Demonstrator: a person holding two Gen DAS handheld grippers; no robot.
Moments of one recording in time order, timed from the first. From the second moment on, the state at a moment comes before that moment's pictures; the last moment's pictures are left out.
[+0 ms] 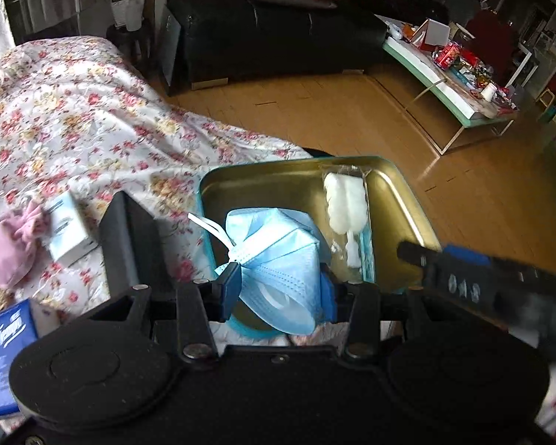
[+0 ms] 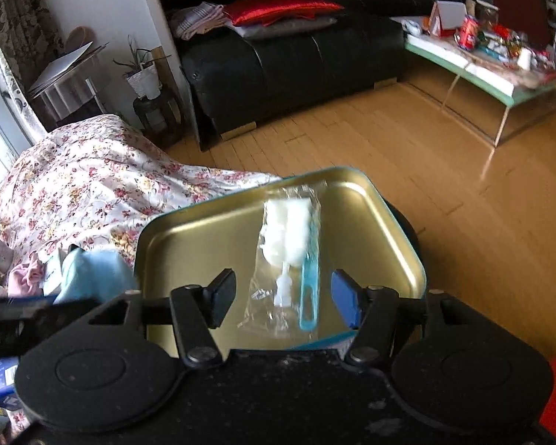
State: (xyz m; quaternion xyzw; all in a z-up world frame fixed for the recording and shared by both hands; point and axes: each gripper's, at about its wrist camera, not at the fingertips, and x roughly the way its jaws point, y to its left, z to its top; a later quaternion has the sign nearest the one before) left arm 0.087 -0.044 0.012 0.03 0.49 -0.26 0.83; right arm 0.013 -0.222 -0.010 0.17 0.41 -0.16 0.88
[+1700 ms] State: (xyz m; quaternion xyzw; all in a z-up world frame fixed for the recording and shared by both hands) left arm 0.052 0.215 0.022 0.00 0.44 0.05 0.90; right arm 0.003 -0.082 -0.023 0.10 0.47 0.00 0.88
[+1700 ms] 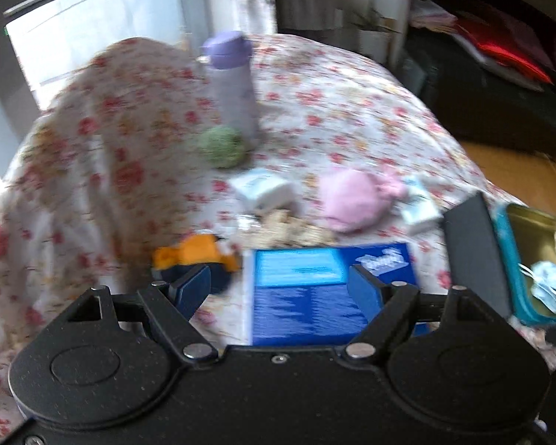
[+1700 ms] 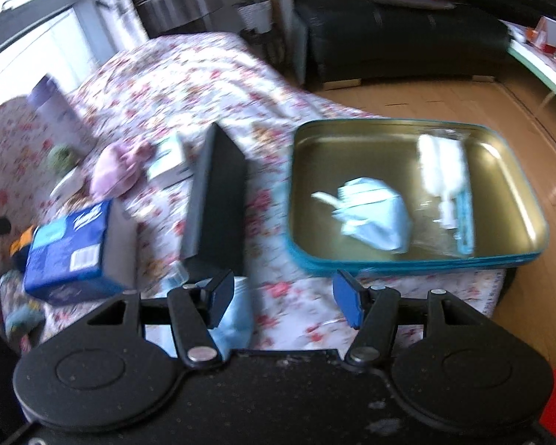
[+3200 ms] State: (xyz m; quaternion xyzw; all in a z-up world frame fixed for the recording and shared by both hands) left arm 0.117 0.307 -0.003 -0.08 0.48 0.14 0.86; right arm 0.011 -0.024 -0.049 0.08 0.52 0.05 0.85
